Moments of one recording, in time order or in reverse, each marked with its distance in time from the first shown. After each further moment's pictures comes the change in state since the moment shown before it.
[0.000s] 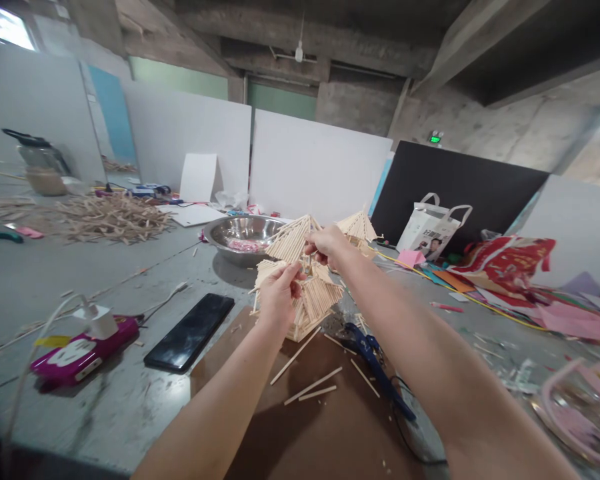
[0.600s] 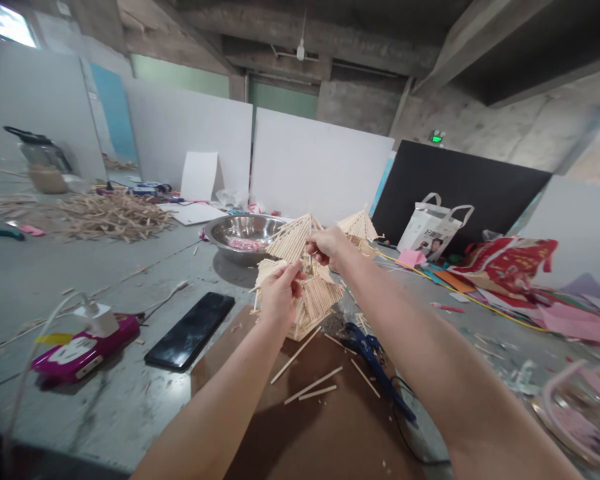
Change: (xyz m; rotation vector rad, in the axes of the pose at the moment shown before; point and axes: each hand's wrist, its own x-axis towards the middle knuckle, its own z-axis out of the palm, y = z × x) left_hand 0.000 0.000 0.000 0.010 0.007 0.014; right_hand 0.003 0.006 0.000 0.077 -0.050 -0.036
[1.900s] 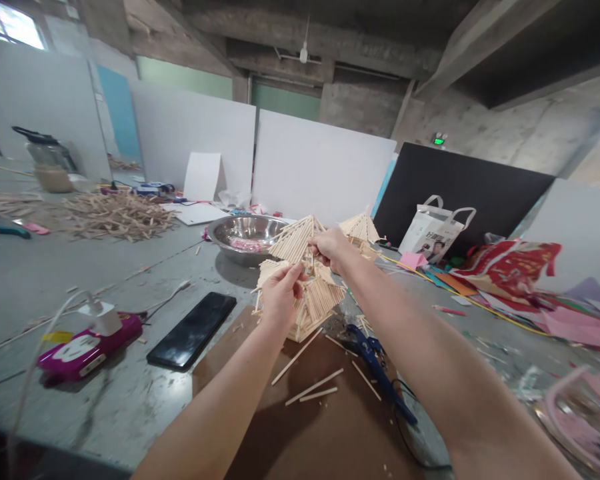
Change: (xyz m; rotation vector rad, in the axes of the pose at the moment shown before) left_hand 0.002 -0.004 -0.004 0.028 -0.018 0.044; right_hand -0.006 -0.003 0.004 -0.044 0.014 -0.017
